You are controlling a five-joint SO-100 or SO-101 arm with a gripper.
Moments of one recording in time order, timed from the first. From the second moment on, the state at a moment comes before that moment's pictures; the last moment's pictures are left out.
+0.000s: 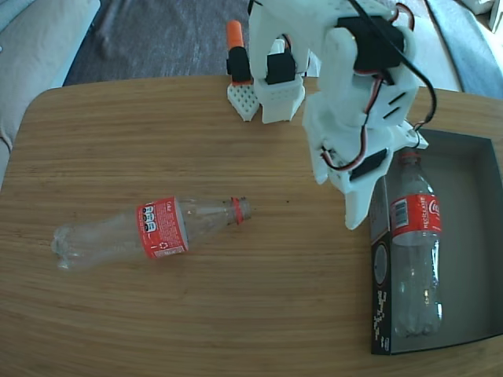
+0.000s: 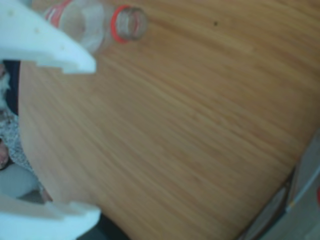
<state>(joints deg) -18.1 95.2 77.9 94.3 -14.2</state>
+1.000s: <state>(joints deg) -9.3 110.7 103.3 86.1 -5.1</state>
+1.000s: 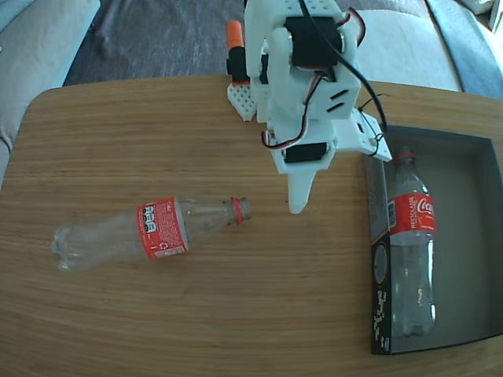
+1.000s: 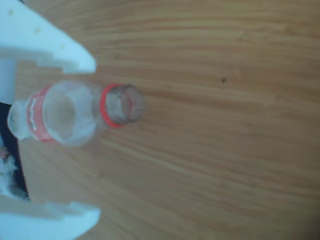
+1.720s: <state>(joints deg) 3.7 121.9 116.6 78.8 -21.1</state>
